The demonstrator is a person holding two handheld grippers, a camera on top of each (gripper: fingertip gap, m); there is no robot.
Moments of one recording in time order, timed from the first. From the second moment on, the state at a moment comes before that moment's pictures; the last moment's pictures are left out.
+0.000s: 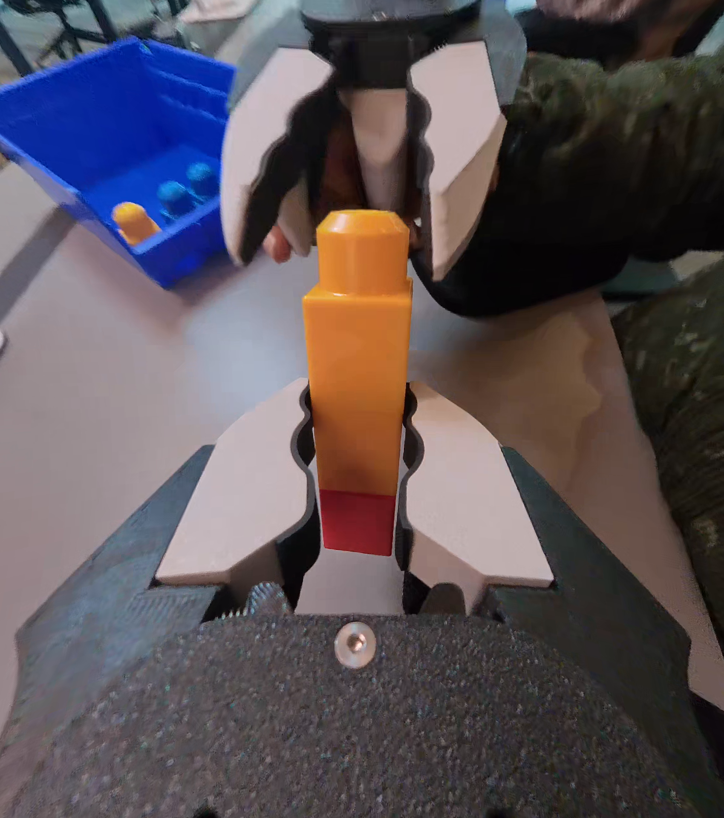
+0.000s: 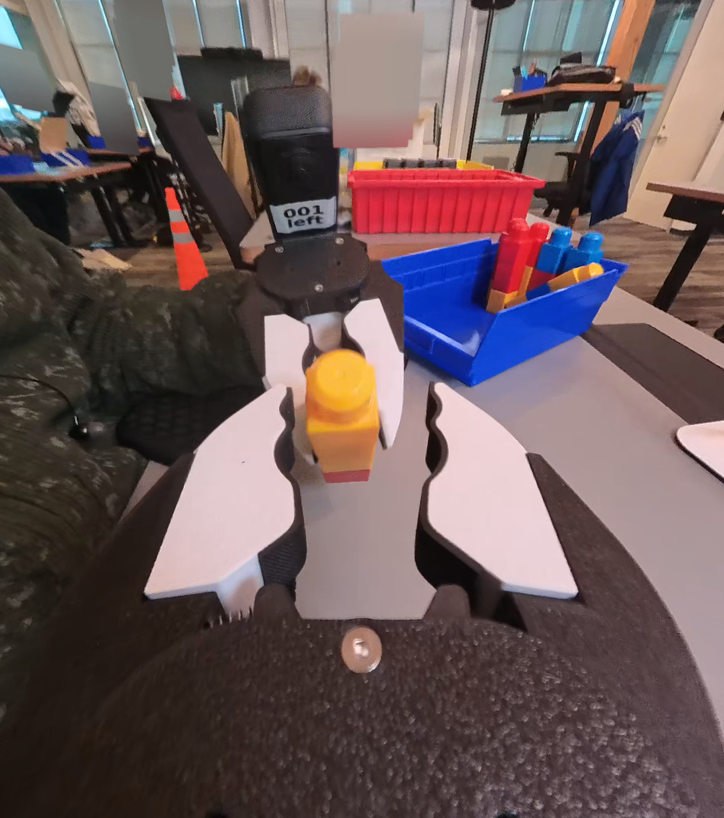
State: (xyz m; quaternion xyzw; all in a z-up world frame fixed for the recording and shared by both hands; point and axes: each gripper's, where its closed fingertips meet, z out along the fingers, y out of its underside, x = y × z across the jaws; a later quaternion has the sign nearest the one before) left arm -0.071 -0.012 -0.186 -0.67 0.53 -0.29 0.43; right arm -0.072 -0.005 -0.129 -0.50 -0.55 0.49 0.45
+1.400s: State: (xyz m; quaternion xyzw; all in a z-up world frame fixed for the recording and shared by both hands) left arm -0.108 0.039 -0.174 -0.68 0.41 -0.28 0.53; right arm 0.105 0.309 -0.240 -0.89 -0.35 0.11 0.28
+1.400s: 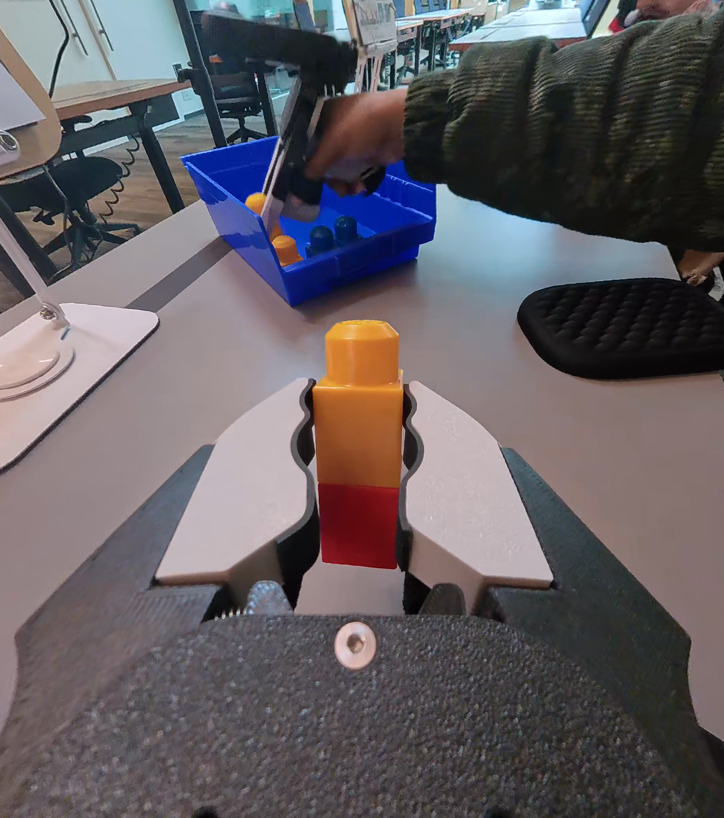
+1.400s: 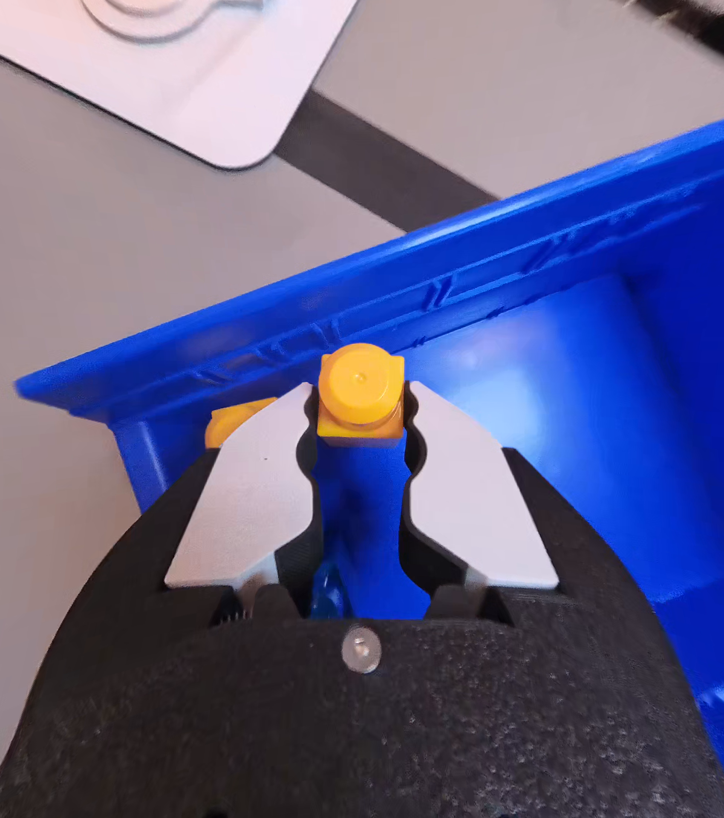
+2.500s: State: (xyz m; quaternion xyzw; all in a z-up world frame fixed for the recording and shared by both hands) left arm -0.082 0.017 -0.173 -0.65 0.46 -0.30 0.53; right arm -0.098 0.010 -0.162 -0.55 -0.72 0.34 0.27
